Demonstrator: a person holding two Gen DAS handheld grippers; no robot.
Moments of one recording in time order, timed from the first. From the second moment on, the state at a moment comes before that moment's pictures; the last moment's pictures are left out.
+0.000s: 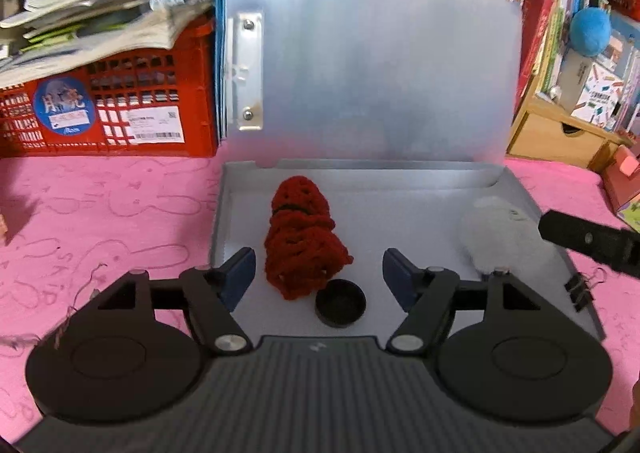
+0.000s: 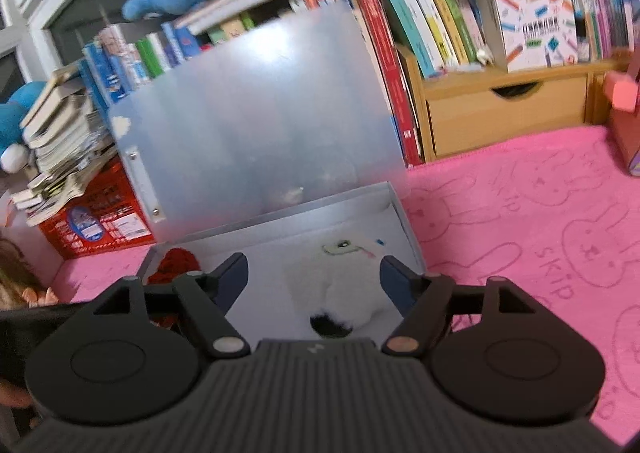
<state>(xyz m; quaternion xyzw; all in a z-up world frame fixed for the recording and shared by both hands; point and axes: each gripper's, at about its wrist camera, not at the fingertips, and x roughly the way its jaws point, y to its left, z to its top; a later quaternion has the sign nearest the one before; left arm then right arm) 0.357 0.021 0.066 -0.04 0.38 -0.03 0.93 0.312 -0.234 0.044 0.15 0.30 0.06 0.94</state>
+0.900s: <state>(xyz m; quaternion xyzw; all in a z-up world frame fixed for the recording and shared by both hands) 0.134 0.018 0.094 0.01 0.27 -0.13 0.95 0.112 -0.226 0.040 0.07 0.24 0.11 0.96</state>
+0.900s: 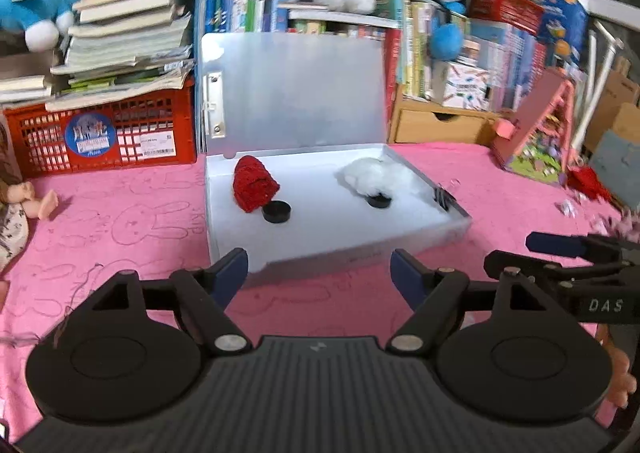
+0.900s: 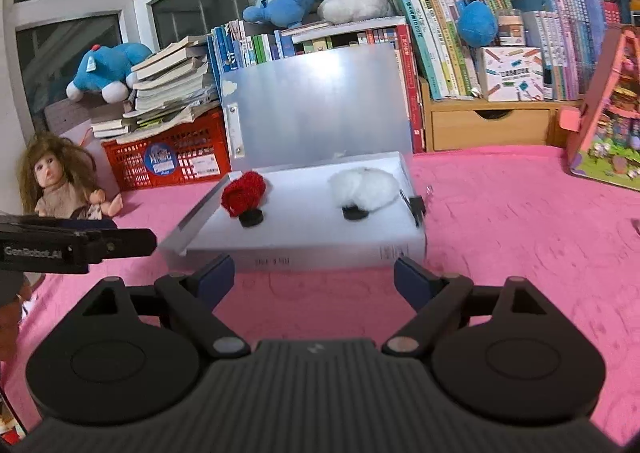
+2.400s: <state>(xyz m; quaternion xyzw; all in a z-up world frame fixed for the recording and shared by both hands) 0.041 0.006 0.023 0.07 0.18 -0.09 0.98 0.030 -0.209 -0.025 -0.01 0.23 0.02 0.97</state>
